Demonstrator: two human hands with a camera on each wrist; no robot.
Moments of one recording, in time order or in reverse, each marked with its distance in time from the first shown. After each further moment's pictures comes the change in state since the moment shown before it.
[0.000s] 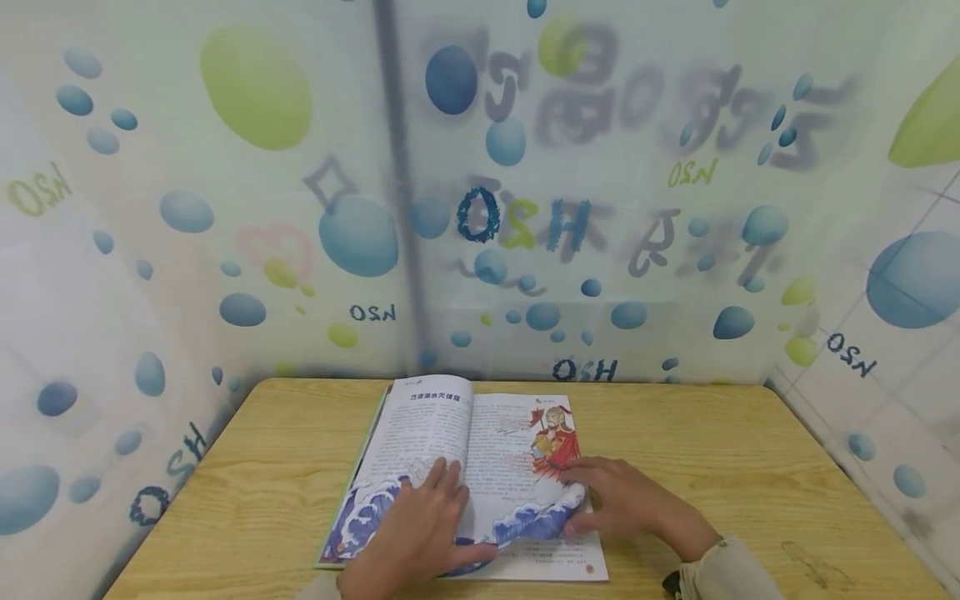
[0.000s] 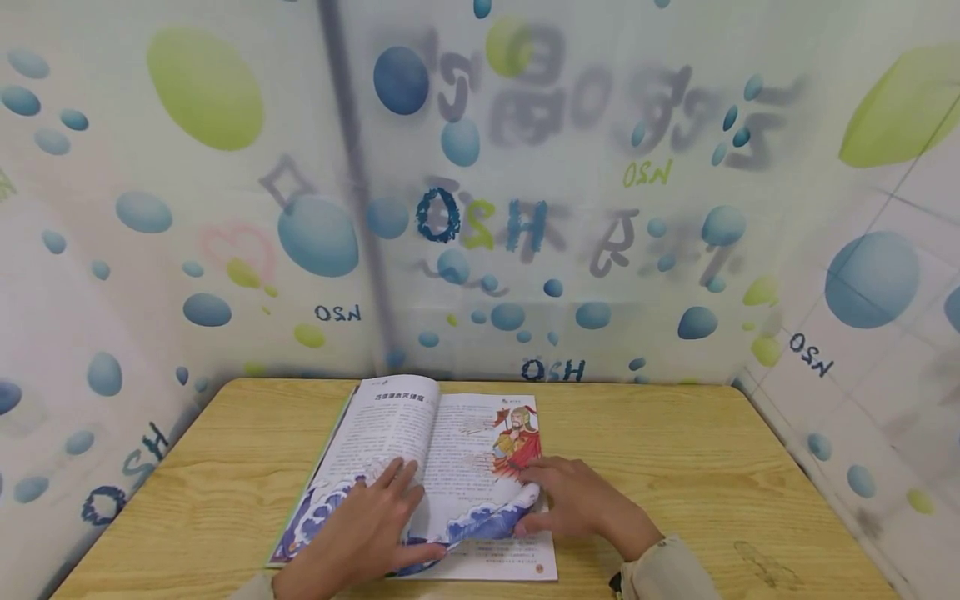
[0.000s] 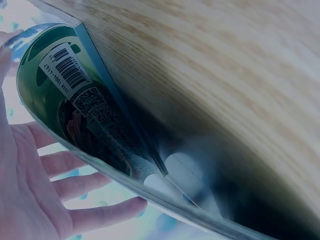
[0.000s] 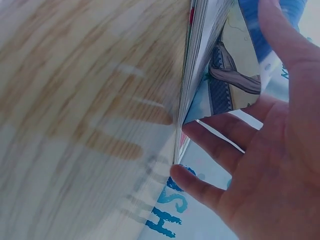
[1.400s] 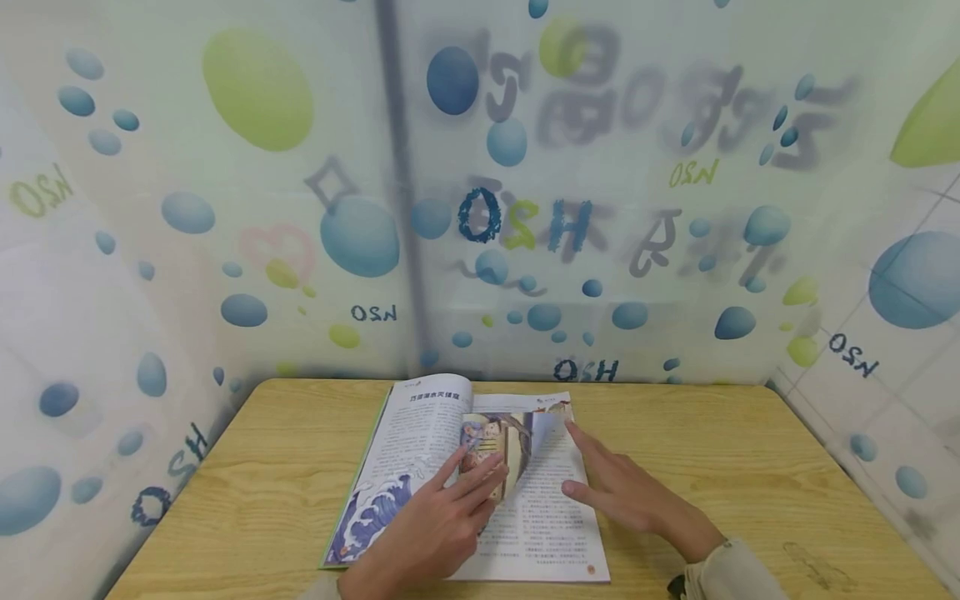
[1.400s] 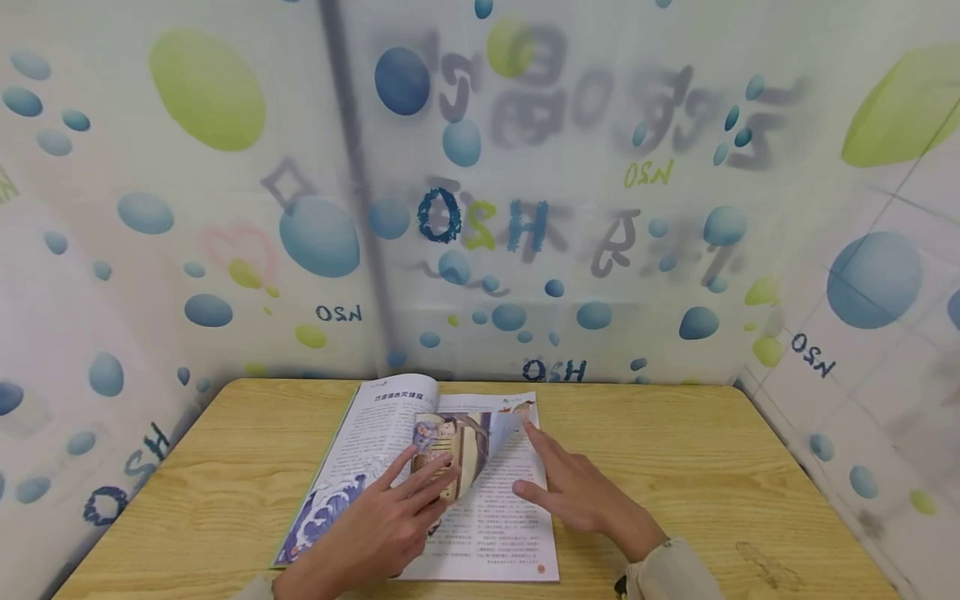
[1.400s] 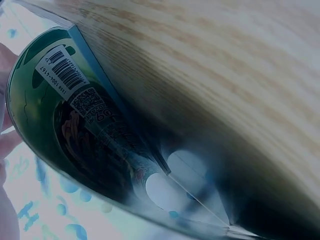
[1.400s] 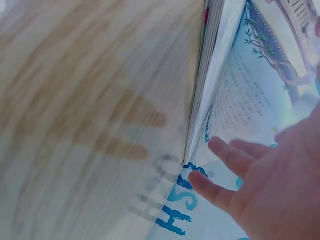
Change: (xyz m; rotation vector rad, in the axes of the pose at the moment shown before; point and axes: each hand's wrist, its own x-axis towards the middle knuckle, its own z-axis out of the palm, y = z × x) left_hand 0.004 -0.001 -0.005 0.272 0.247 0.473; right_hand 0.001 0.004 0.003 0.153 0.129 0.092
